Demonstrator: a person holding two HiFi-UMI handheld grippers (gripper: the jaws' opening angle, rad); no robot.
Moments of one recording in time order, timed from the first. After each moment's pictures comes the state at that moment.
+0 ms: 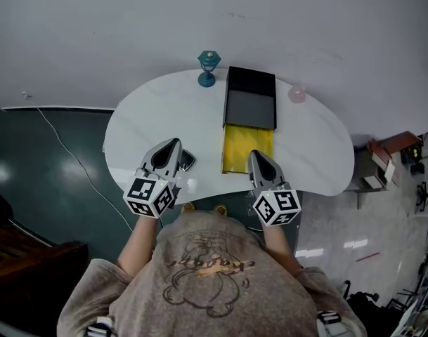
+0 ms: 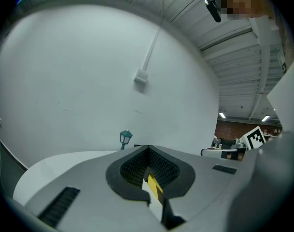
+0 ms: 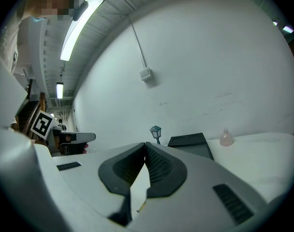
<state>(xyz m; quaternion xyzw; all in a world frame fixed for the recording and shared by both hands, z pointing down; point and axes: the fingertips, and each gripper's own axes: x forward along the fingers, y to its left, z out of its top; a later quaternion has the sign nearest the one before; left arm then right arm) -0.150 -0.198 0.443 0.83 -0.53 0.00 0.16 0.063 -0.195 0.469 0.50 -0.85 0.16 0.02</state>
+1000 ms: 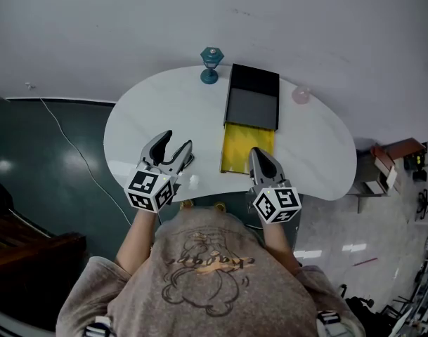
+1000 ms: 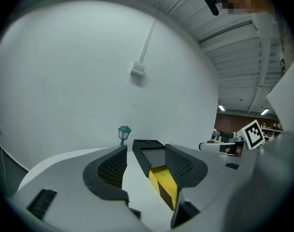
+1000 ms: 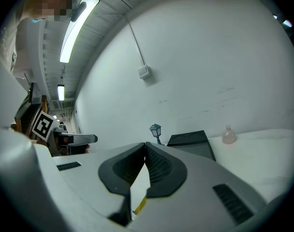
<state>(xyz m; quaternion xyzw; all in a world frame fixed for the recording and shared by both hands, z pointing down) -0.137 -0.209 0.458 0.83 -0.53 0.04 0.16 0.069 -0.211 0.478 0.48 -0.86 0.17 0.02</state>
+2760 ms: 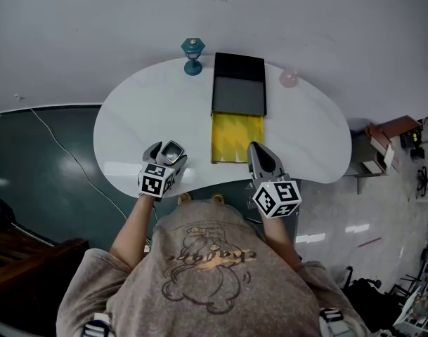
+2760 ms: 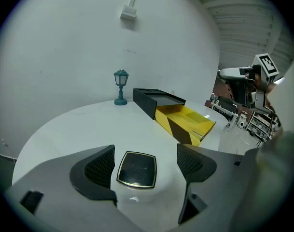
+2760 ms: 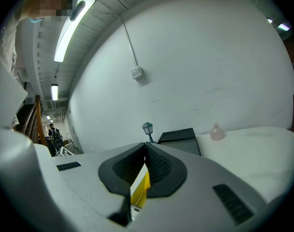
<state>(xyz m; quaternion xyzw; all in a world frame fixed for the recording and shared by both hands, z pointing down) -0.126 -0.192 0.640 0.81 -0.47 0.25 0.23 0.105 -0.196 0.486 0.51 -0.84 0.19 0.02</state>
